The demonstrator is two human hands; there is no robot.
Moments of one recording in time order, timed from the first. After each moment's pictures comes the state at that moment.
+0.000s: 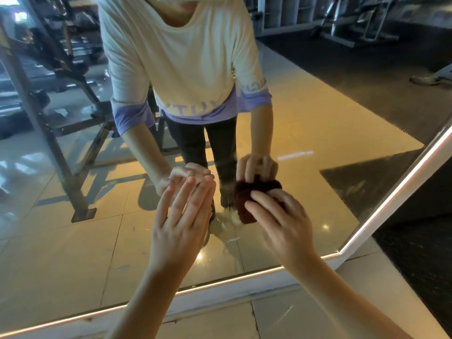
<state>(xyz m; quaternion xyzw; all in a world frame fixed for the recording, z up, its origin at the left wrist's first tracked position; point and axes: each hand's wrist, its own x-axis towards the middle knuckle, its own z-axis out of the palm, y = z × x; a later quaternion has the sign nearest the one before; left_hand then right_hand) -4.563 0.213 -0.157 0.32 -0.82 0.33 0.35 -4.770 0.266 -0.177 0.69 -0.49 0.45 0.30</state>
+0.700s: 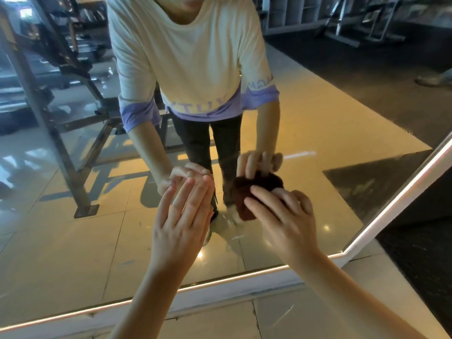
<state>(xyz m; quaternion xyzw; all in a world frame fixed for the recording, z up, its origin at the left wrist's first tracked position) -4.553 0.211 -0.166 0.34 -0.81 0.33 0.36 -4.763 0.263 -0.170 0.68 -0.48 0.42 0.35</state>
